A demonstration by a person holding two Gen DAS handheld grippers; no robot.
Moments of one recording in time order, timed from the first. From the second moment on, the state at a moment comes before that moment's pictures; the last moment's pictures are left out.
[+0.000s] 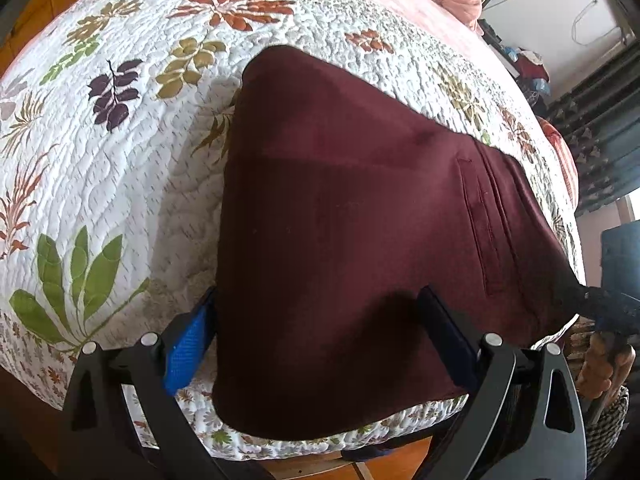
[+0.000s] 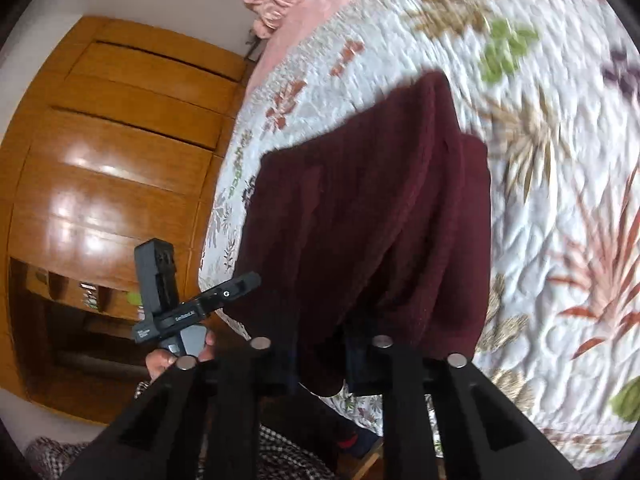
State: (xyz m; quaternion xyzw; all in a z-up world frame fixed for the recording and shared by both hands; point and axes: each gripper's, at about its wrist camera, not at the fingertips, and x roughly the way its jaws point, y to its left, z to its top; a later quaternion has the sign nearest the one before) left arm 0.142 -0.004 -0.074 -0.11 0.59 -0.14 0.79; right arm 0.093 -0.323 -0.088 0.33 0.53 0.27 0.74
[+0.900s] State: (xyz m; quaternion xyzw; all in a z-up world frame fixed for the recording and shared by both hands) left arm 0.133 -0.033 -0.033 -0.06 0.54 -0.17 0.82; right arm 0.062 -0.302 -0.037 0.15 0.50 0.21 0.83
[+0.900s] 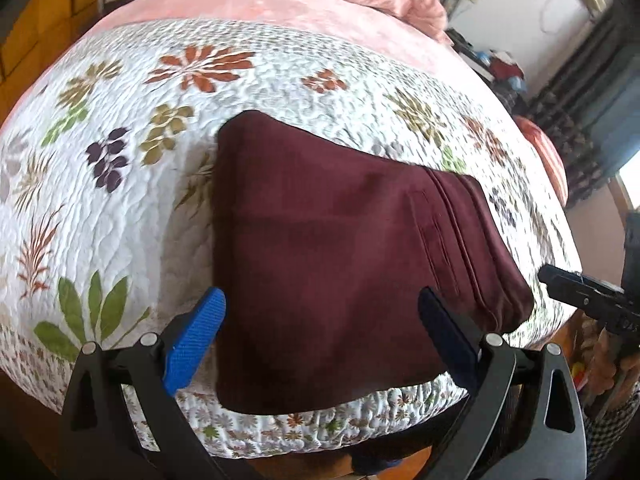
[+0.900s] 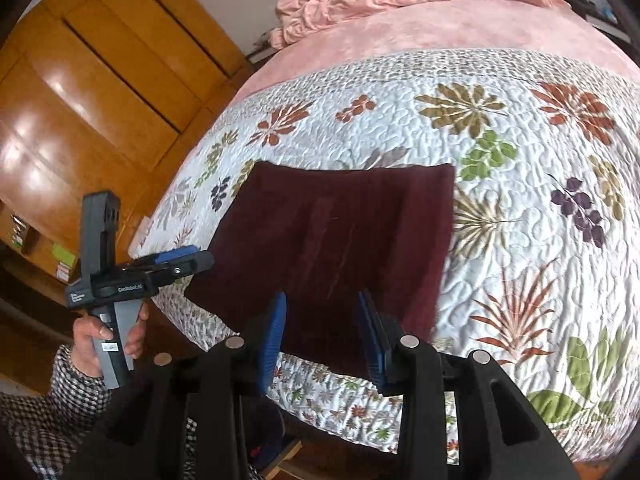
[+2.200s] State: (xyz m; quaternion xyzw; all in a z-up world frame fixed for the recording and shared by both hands) left arm 0.178 0.030 -0.084 -0.11 0.60 -0.22 0.76; right arm 0.122 -0.363 -0.119 0.32 0.55 0.26 0.73
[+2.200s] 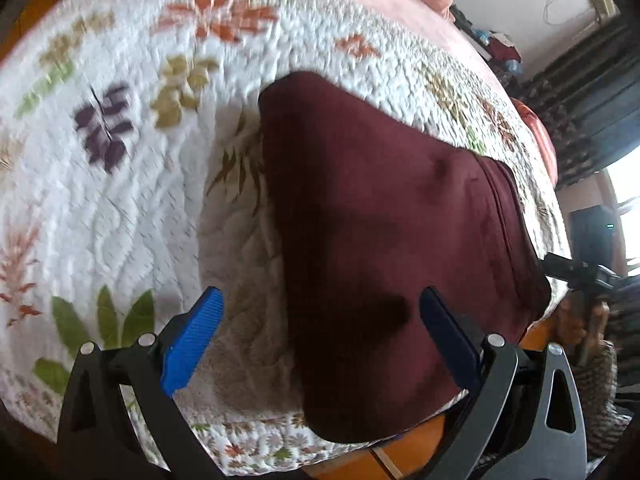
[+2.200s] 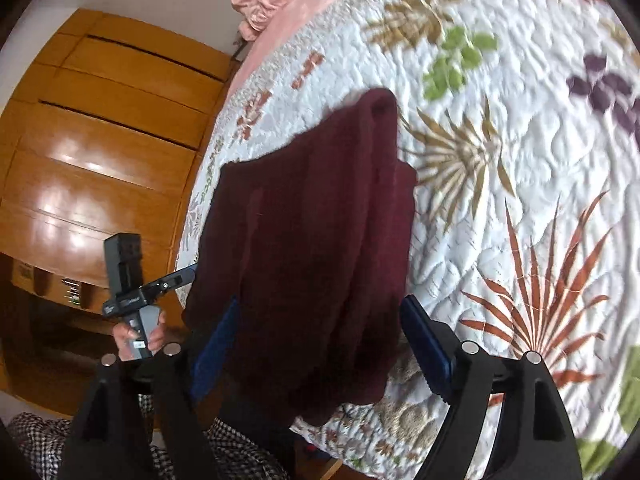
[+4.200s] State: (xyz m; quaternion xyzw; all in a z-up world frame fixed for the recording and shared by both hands) left arm 0.303 -0.032 -0.122 -0.25 0.57 -0.29 0.73; right arm 0.242 -0.402 -0.134 0.36 0.50 0.22 0.76
